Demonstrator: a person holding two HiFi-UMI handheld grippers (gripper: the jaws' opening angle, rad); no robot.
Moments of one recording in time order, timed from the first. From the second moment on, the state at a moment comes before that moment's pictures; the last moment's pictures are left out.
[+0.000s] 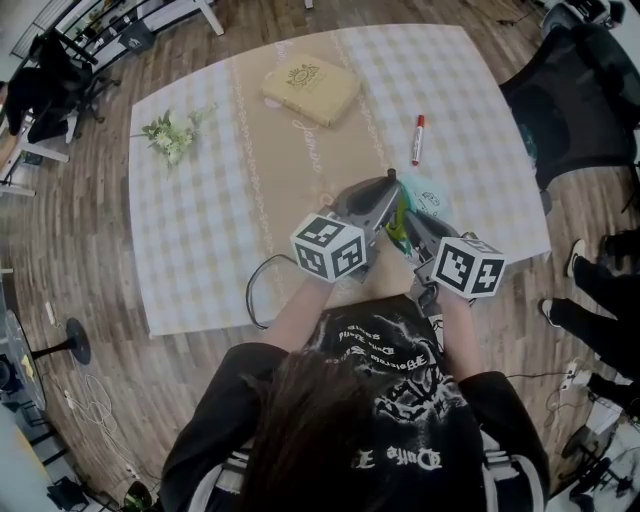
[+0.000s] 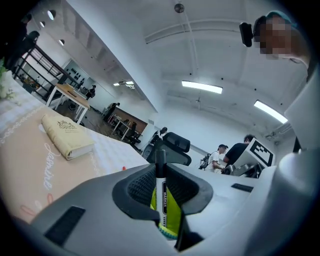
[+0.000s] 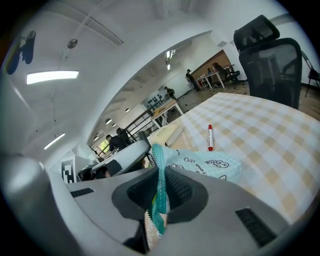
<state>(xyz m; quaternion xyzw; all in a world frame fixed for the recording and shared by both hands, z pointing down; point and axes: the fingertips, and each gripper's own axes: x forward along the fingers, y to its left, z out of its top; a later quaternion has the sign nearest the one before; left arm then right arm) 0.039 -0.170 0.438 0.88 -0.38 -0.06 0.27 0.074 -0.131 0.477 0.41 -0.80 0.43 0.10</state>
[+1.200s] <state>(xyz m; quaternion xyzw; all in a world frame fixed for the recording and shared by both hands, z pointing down) 0.069 -0.138 0.483 0.91 -0.29 0.15 0.23 0.078 -0.143 0.454 0.40 -0.83 0.38 0.08</state>
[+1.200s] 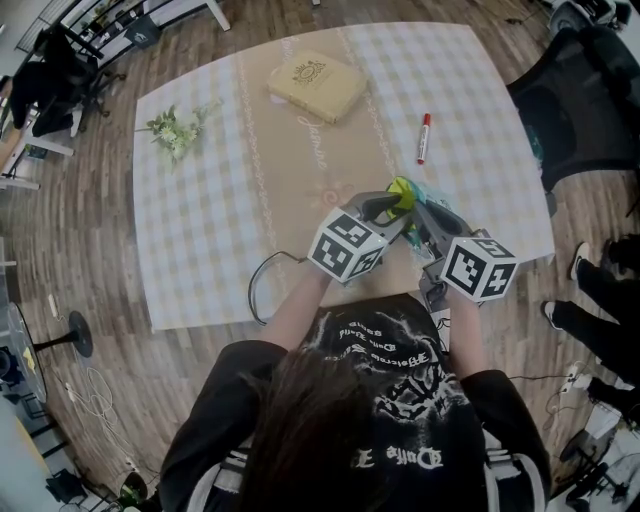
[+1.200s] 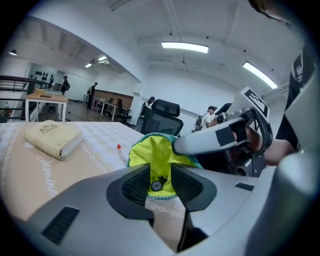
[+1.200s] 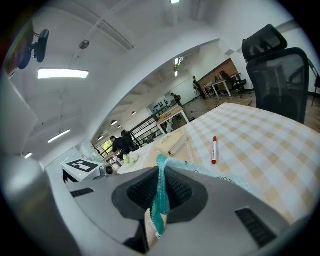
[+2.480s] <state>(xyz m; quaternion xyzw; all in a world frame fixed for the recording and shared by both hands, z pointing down) 0.053 -0.212 0.496 0.85 -0.43 0.13 0.27 0.209 -0.179 0.444 0.55 -0.77 0.31 0.10</state>
